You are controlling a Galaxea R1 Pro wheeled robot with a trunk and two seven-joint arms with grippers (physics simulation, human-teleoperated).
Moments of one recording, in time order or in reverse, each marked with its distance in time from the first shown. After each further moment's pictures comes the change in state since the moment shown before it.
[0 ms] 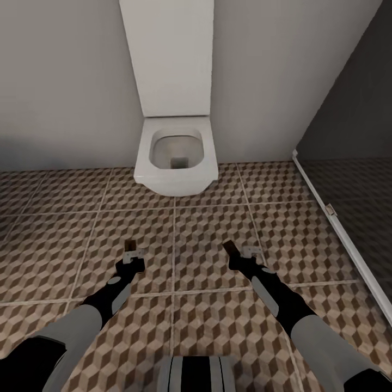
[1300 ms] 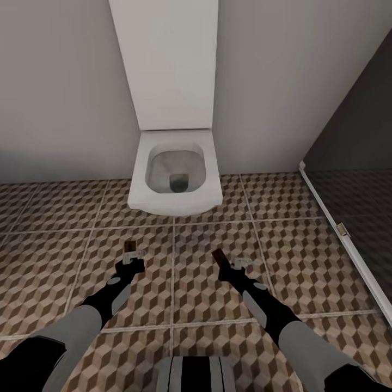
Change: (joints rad) left arm 0.000 0.002 -0.001 0.007 0.000 -0.001 -0.002; right arm 0.000 0.083 0.004 0.214 0.001 -0.221 0.139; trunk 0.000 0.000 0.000
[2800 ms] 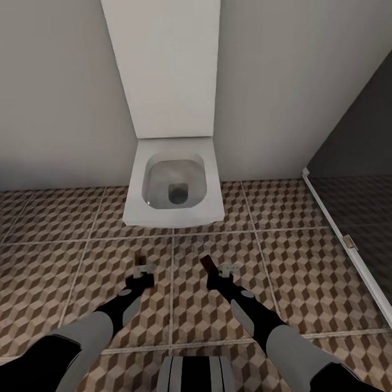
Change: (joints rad) left arm 0.000 -0.079 -0.021 0.151 -0.003 -0.005 -0.008; right arm 0.000 0.074 0.062 0.091 0.001 -0.062 0.002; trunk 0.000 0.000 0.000
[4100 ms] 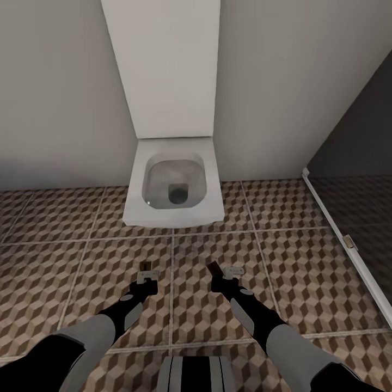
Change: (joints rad) left arm 0.000 -0.017 -0.008 0.062 0.000 -0.004 -0.062; right arm -0.001 -0.002 0.000 -0.014 -0.003 0.126 -0.158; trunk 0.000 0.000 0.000
